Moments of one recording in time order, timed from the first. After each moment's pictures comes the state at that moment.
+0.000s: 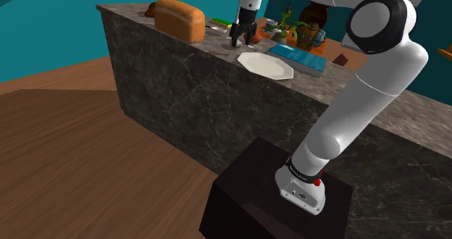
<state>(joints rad) -0.06 -0.06 -0.21 -1.80 -0.05 1.75 -0.09</state>
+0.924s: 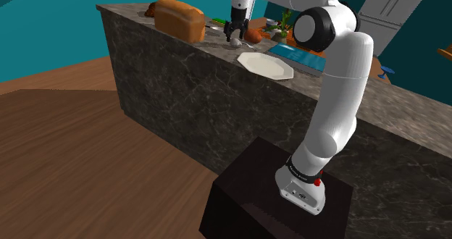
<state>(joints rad) -0.14 0.35 -0.26 -1.33 -0.03 1.69 -0.19</state>
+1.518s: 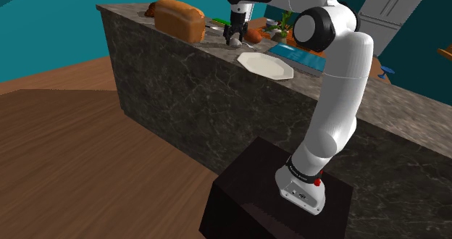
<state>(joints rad) -0.14 0.35 -0.26 -1.38 -0.03 1.74 -0.19</state>
